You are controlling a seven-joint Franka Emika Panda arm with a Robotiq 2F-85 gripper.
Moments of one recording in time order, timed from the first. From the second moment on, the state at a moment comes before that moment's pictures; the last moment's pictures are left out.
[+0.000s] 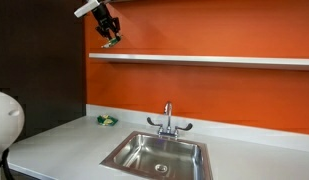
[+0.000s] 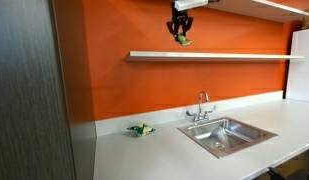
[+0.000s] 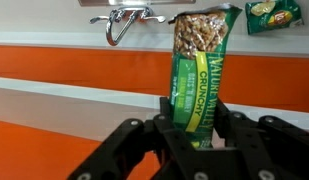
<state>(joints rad) 0.04 -0.23 0.20 -1.73 -0.40 1.90 0.31</state>
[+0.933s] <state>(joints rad) 0.05 0.10 0.11 -1.39 -0.40 1.85 0.14</state>
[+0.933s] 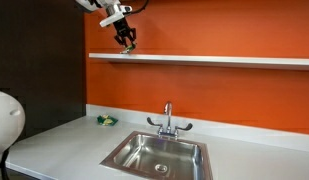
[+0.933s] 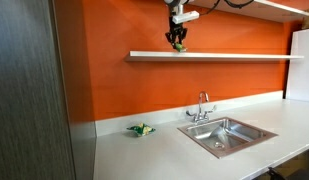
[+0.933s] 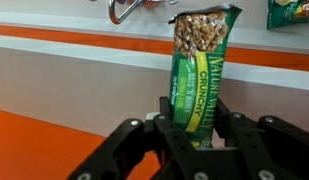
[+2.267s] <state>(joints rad) 0.07 0.32 0.08 -1.06 -0.40 1.76 0.06</state>
